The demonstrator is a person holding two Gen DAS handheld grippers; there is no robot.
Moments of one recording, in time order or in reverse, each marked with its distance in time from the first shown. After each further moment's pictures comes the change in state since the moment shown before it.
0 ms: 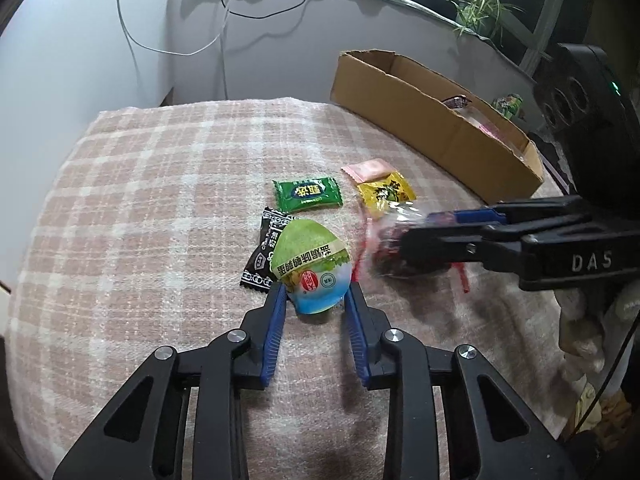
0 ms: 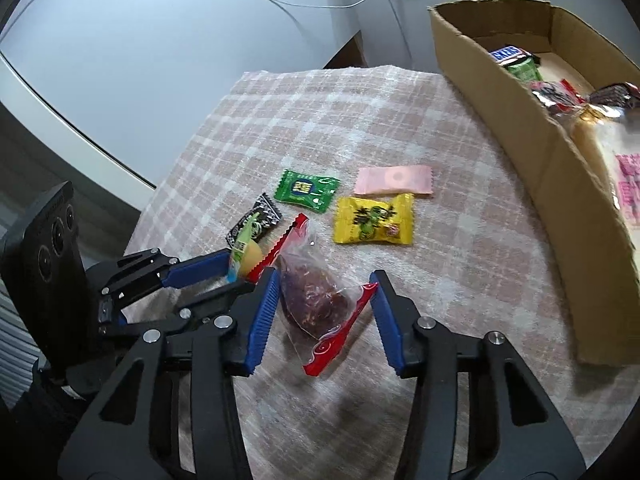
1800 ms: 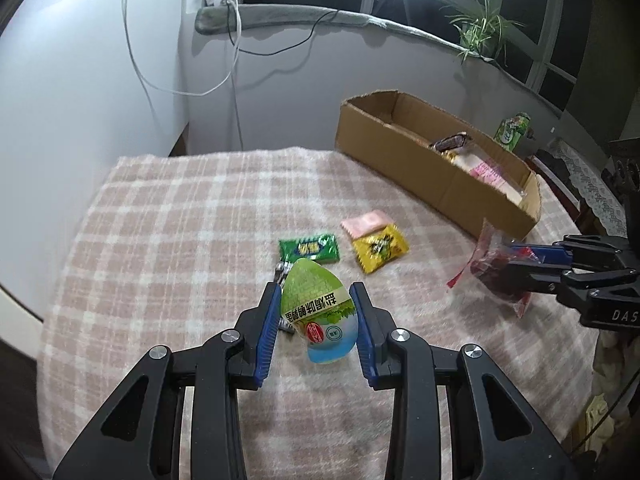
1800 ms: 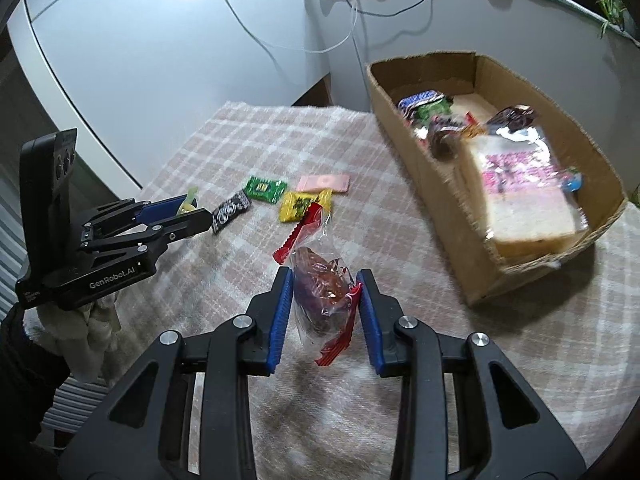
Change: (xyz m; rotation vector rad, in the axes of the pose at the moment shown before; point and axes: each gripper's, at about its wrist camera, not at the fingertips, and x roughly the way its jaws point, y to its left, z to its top) left arm -0.021 -0.017 0.024 0.017 -0.109 0.073; right arm -0.076 -0.012 -0.036 -0.064 -0.148 -0.152
